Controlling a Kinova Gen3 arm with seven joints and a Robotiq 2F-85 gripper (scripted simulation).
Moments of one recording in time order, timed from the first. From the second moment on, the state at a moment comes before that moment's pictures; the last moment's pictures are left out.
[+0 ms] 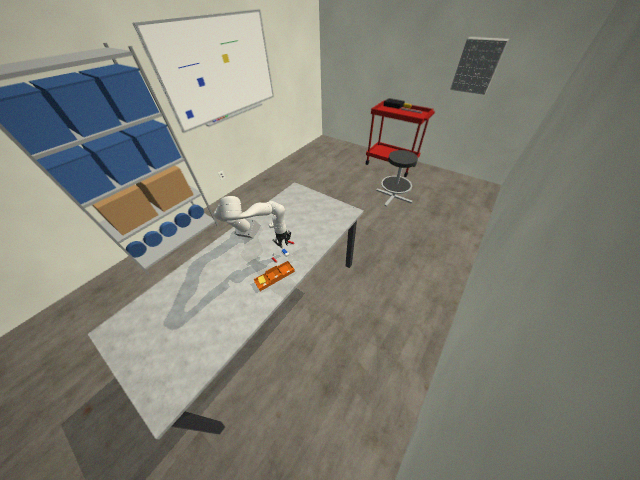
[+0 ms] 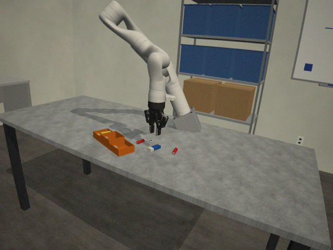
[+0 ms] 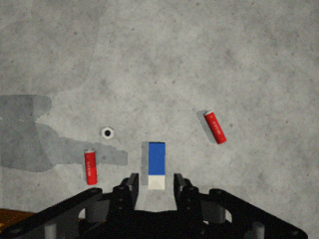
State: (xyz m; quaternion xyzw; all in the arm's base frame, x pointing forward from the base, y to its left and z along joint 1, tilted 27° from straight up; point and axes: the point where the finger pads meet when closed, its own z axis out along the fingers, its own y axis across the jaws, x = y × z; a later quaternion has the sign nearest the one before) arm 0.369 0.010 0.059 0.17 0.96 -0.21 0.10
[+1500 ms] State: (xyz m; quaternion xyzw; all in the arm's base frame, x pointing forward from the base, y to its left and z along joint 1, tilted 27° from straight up) arm 0.378 -0.019 0.000 0.17 0.96 -0.21 0.11
